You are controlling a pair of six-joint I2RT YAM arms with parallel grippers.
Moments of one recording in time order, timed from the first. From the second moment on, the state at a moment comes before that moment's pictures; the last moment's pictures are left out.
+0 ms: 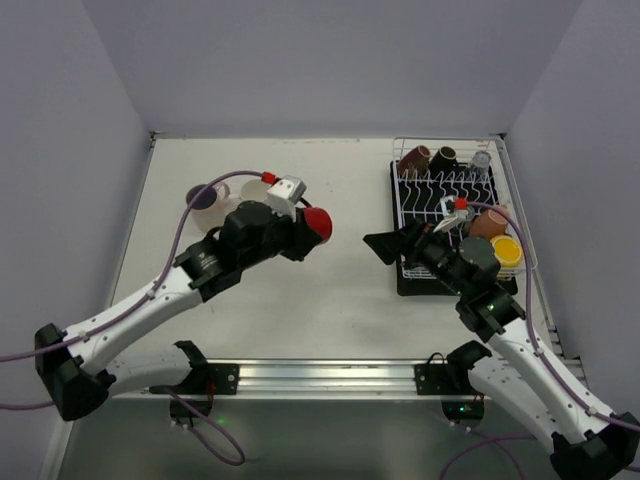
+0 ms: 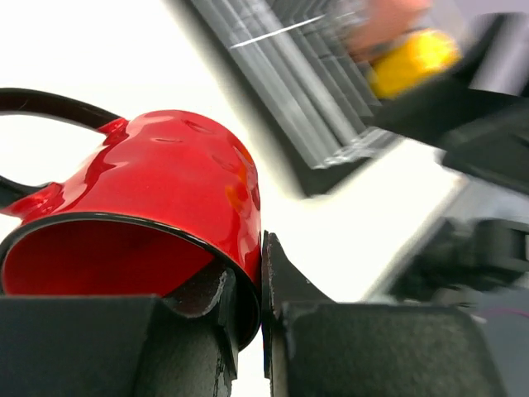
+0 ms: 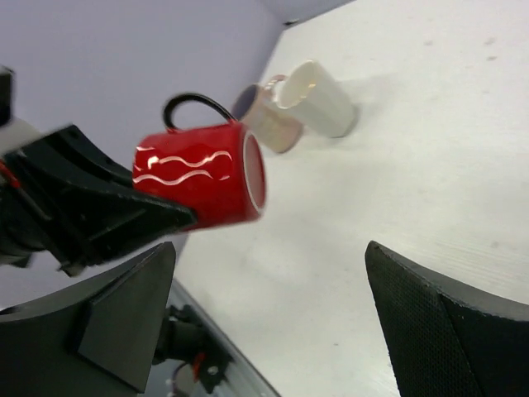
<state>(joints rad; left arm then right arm) -0.82 1.00 0.89 -0.16 0.06 -0.47 0.50 0.67 0.57 0.06 -0.25 0.82</state>
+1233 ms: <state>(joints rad) -0.61 2.18 1.82 -0.79 -0.18 -0.11 0.50 0.49 0.59 -0.33 -0.07 0.60</state>
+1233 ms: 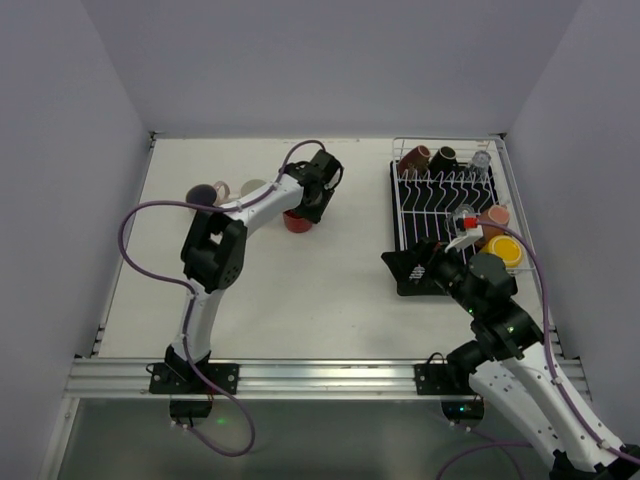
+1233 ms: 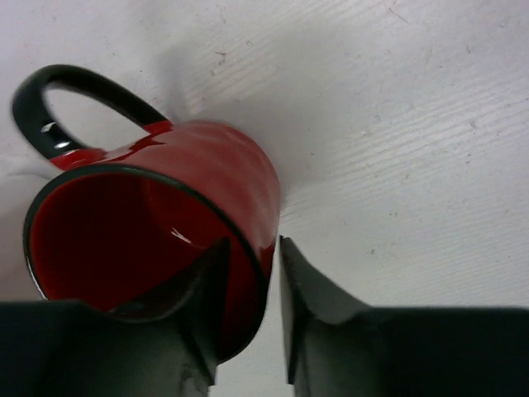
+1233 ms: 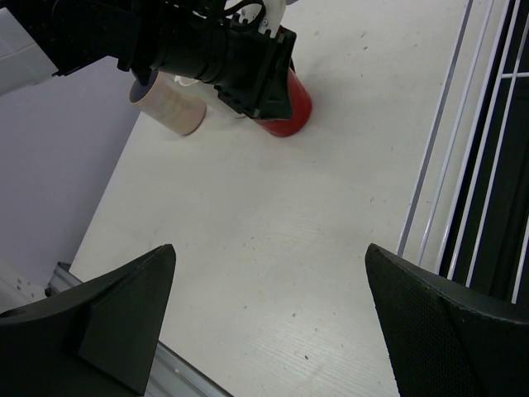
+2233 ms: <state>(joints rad) -0.75 0.86 1.07 -0.28 0.16 -0.23 0.28 0.62 0.75 -0.63 0.41 0.55</state>
